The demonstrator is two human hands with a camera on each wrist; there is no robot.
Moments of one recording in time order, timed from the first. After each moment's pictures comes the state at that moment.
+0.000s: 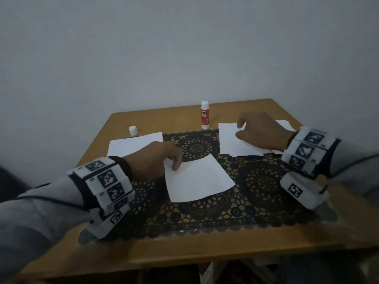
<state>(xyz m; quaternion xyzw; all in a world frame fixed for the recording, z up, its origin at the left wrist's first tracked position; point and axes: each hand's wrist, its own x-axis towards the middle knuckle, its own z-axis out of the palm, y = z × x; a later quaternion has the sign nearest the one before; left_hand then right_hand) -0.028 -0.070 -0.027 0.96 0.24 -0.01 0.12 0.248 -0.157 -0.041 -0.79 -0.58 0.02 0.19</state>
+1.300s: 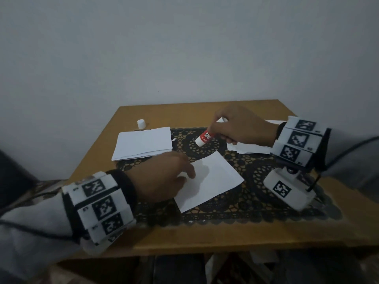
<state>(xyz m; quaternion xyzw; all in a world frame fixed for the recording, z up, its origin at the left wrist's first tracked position) -0.052 -0.111 -0.036 0.97 0.21 -0.01 0.09 0.171 -0.150 -0.009 -0.69 -0.65 0.14 0.30</state>
